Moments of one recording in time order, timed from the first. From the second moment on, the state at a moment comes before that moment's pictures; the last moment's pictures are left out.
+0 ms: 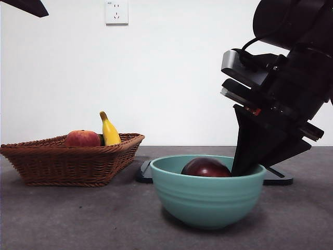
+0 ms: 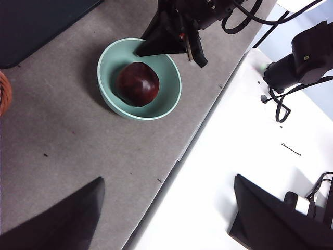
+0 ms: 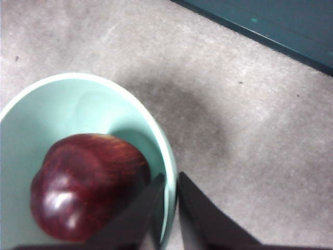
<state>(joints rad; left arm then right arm) -0.46 1.12 1.23 -1.19 0.62 0.25 0.56 1.38 0.71 -0.33 -0.29 0.19</state>
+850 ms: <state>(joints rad) -0.46 1.12 1.23 -1.19 0.62 0.25 0.55 1.37 0.91 -0.42 -0.28 0.20</state>
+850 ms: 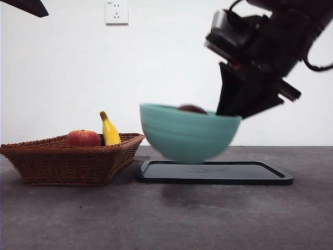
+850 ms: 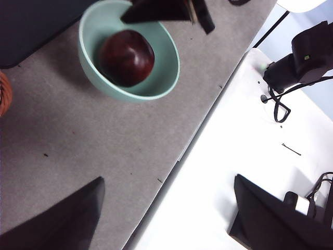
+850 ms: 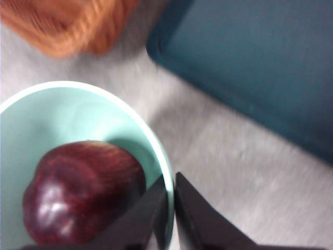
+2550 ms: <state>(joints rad) -0.46 1.12 1.23 -1.19 0.62 0.25 0.31 1.56 1.32 -0.53 -0.26 0.13</state>
